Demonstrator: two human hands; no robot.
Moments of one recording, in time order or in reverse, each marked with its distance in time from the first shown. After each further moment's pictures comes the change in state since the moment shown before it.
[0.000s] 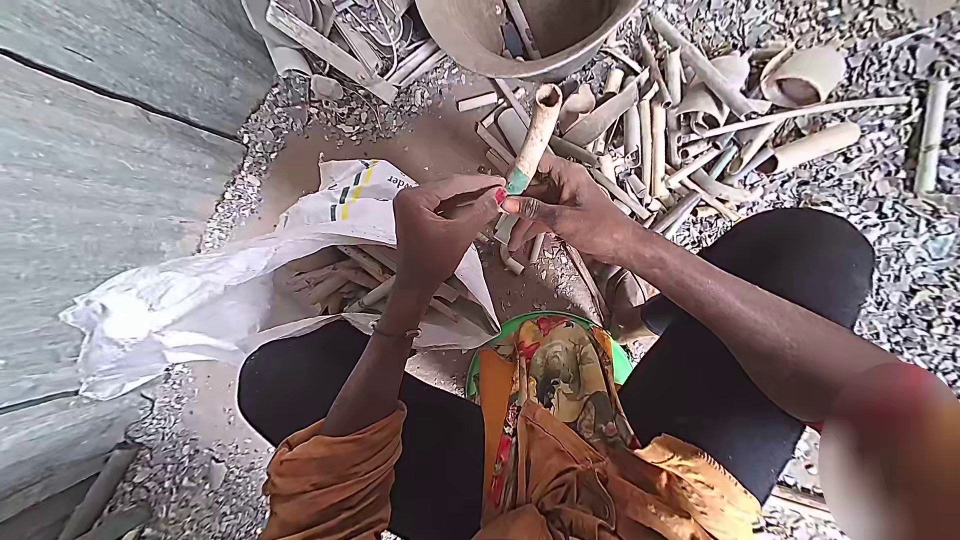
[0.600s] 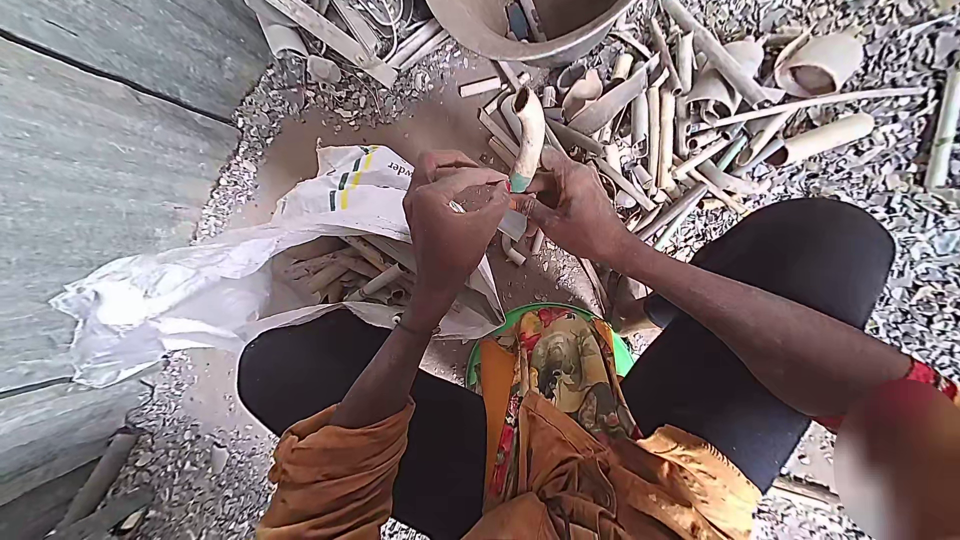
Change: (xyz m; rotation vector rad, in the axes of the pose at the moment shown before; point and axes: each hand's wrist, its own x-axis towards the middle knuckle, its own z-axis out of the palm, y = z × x) left_hand -0.009 -0.004 0.017 0.255 0.128 -0.007; right_hand 0.000 0.021 0.007 -0.637 0.205 -0.140
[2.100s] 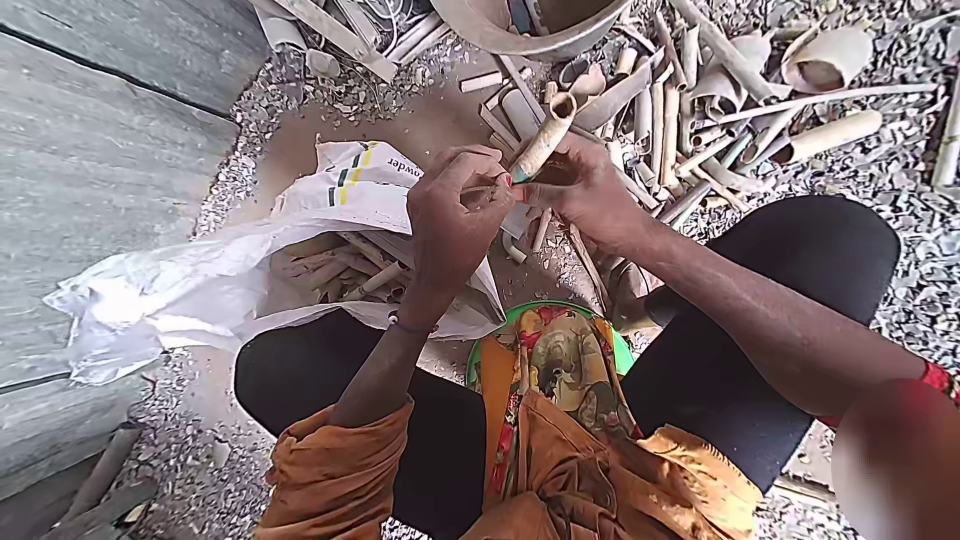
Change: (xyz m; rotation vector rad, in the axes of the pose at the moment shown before) left_hand 0.002 0.004 -0.003 -0.024 -0.053 0.097; right_hand 0.008 -0.008 -0.009 0.471 0.001 0.116
